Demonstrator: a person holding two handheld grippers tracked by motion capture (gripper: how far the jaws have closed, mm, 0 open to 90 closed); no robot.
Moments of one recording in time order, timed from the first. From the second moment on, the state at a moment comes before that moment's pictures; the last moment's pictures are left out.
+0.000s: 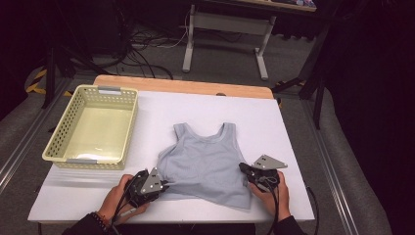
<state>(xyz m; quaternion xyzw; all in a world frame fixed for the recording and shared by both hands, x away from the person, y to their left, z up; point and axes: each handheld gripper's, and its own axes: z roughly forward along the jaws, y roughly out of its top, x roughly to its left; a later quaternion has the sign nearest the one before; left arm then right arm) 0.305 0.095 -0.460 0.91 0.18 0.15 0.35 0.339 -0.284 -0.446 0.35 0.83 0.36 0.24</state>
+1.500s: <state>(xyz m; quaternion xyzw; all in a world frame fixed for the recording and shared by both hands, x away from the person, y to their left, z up) 0.319 0.089 -0.462 0.90 0.20 0.15 0.37 0.372 -0.324 -0.444 0.41 0.80 0.36 0.27</state>
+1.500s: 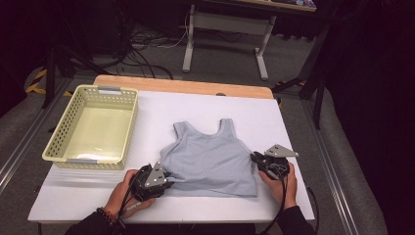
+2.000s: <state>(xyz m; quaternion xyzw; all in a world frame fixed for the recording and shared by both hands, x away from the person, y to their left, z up) 0.337 0.075 -0.398 0.85 0.21 0.18 0.45 0.381 -0.321 -0.414 0.39 0.77 0.41 0.29</state>
